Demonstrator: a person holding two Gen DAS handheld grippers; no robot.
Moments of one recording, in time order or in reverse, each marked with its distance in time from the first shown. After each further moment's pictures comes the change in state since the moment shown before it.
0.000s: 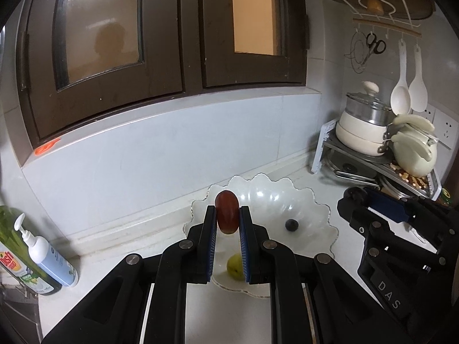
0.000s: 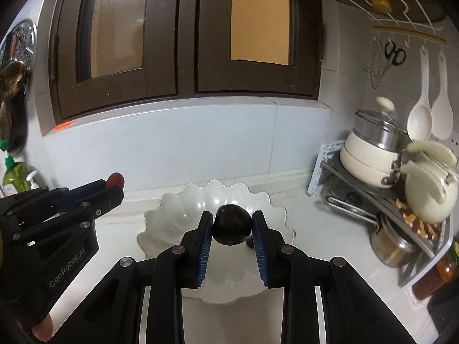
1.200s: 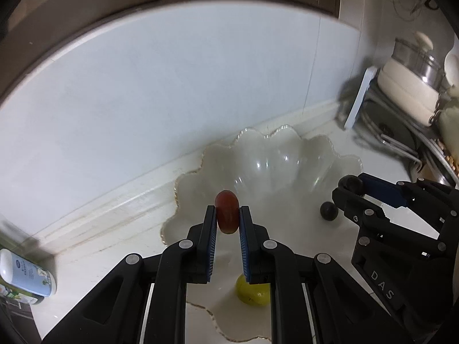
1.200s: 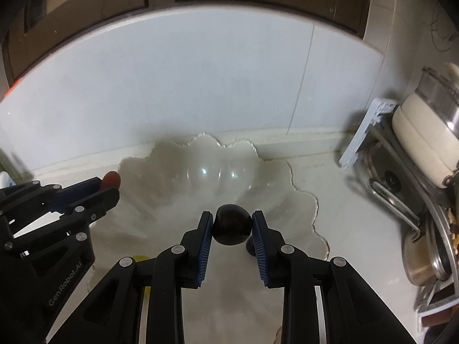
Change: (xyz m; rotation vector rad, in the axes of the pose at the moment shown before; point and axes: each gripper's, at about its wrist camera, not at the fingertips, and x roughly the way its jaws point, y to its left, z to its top) left arm 0.159 0.001 0.000 0.004 0.326 0.022; right arm 0.162 -0.017 0.005 -0.045 0.344 0.057
